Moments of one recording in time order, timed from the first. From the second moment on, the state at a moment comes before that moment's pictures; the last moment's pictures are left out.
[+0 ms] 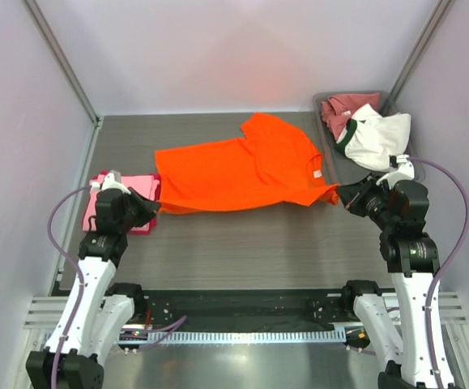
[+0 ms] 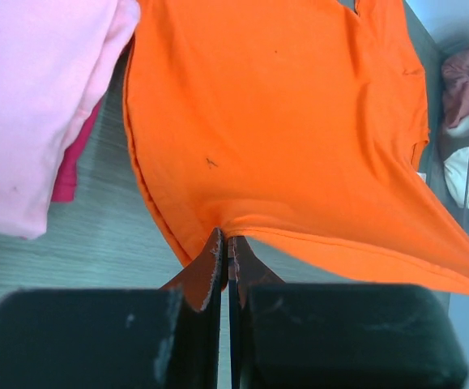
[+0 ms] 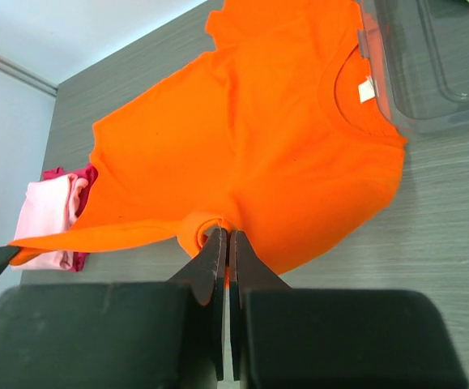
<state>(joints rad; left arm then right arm) -0.06 0.76 0.61 -0.38 0.13 -0.71 -0.04 0.65 0.90 -0.60 -0.27 0.50</state>
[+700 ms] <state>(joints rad) -0.07 0.57 0.51 -0.53 -0.04 -0.83 0.04 0.94 0.82 -0.56 -0.25 0.49</state>
